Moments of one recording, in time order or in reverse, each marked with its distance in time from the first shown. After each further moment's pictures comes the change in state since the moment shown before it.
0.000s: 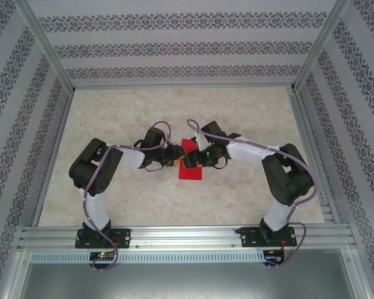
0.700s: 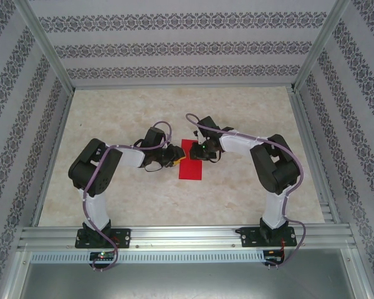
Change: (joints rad) left arm -0.002 -0.014 0.005 -0.052 0.008 0.045; right arm -0.017 0.195 0.145 -0.036 0.184 0.130
